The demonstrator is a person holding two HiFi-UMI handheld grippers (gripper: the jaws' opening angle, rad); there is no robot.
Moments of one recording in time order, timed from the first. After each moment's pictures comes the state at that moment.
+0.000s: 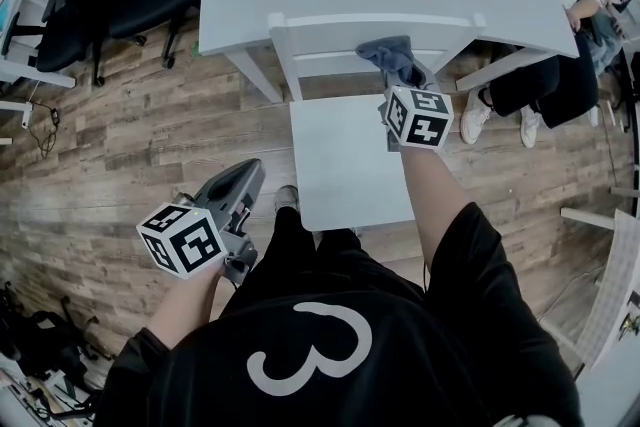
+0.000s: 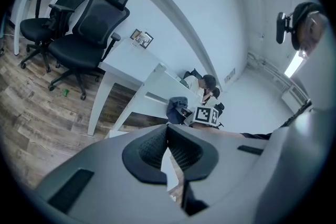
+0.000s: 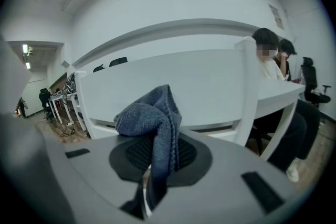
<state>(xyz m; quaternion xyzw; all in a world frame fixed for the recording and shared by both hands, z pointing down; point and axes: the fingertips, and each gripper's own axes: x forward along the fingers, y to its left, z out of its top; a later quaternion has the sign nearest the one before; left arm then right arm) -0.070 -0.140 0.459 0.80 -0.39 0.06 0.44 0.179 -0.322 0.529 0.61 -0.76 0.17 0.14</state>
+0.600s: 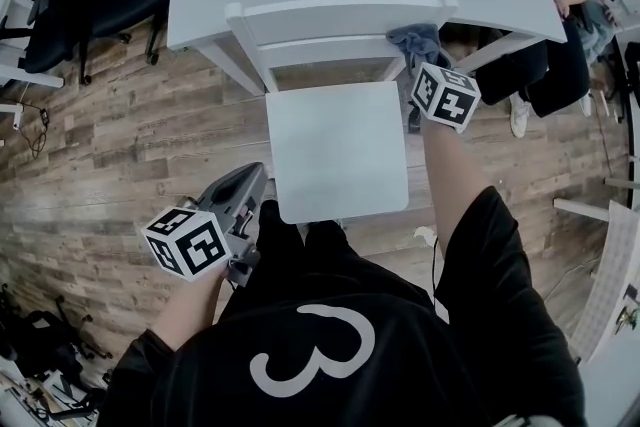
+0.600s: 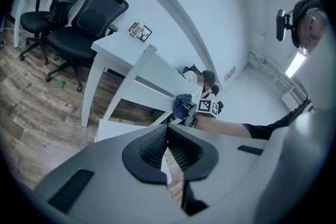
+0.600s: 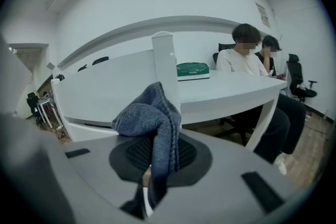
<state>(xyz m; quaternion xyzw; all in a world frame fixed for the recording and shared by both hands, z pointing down) -0.011 -0.115 0.479 0.80 -0.39 0.07 0.46 0.299 -0.326 0.535 0.66 -0.71 0.20 0.15</state>
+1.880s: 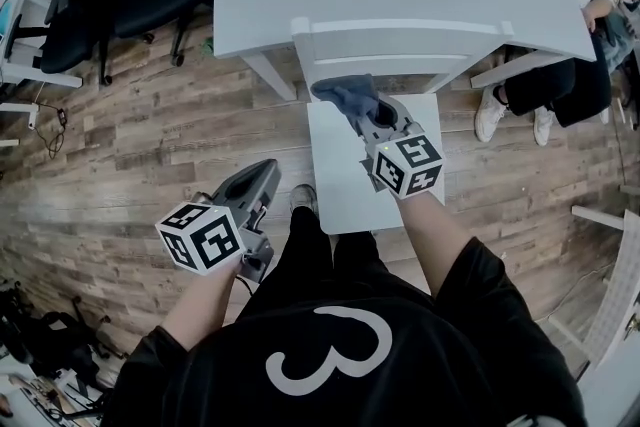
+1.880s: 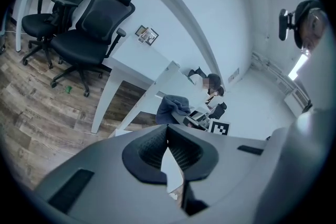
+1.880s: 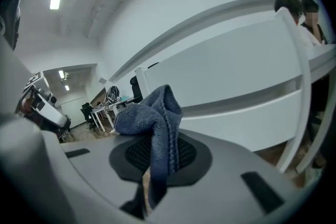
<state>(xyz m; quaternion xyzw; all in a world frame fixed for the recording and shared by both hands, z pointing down) -0.087 -0.159 0.486 0.79 -0.39 0.07 0.46 0.050 -0.263 0.533 0.45 -0.87 0.21 0.06</state>
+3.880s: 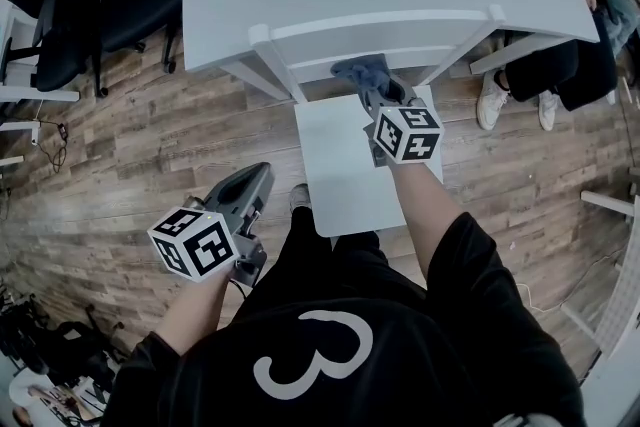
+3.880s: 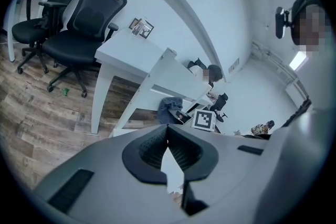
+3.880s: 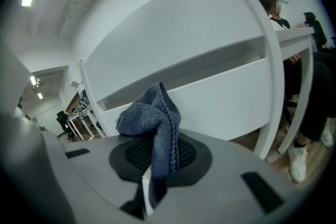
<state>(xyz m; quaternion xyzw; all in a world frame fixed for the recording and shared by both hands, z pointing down) -0.058 -0.174 0.500 0.80 -0.38 0.12 0.45 0.132 -0.318 0.603 0.55 -0.79 0.27 0.07</state>
